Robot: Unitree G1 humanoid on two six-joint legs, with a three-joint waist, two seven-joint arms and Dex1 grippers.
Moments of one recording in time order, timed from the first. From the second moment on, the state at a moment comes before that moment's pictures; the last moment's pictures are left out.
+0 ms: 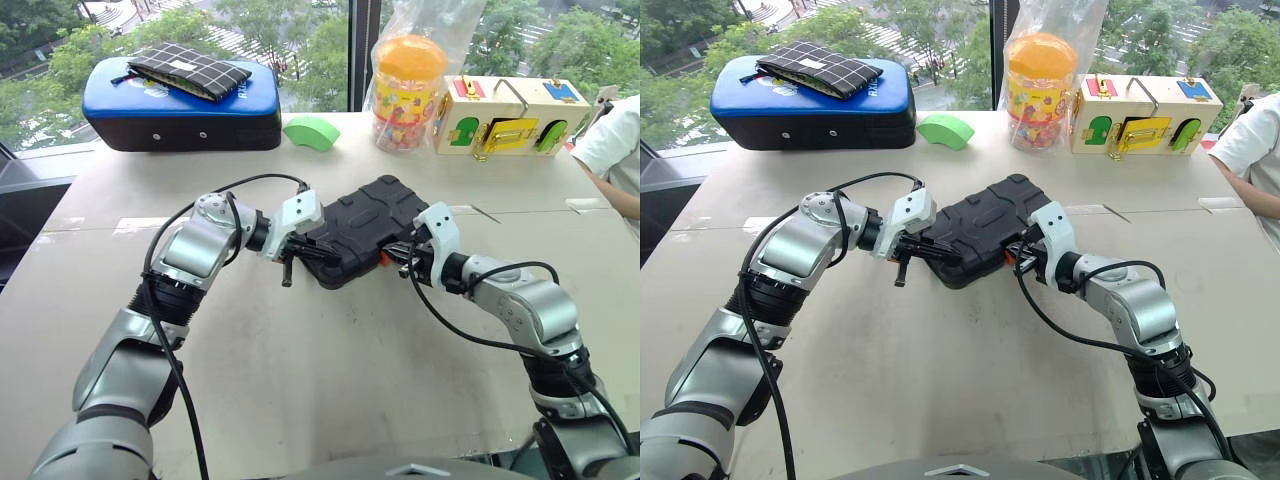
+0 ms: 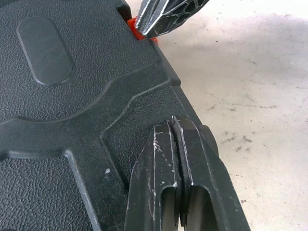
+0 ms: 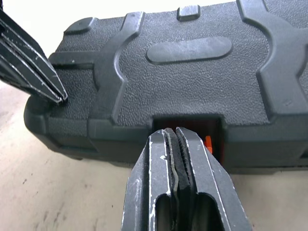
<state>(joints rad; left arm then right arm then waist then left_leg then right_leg) -0.74 0.68 -0.32 0.18 -0.20 0.49 -1.34 -0.40 -0.33 0.13 -0.27 0.40 0.97 0.45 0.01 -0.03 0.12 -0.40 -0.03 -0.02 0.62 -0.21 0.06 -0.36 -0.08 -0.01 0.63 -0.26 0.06</state>
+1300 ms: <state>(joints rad) -0.73 0.66 -0.31 0.21 -0.18 0.42 -1.33 -0.41 -0.21 0.05 -0.08 0.43 0.97 0.40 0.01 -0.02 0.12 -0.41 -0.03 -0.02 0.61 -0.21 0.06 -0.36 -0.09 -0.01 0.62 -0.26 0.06</state>
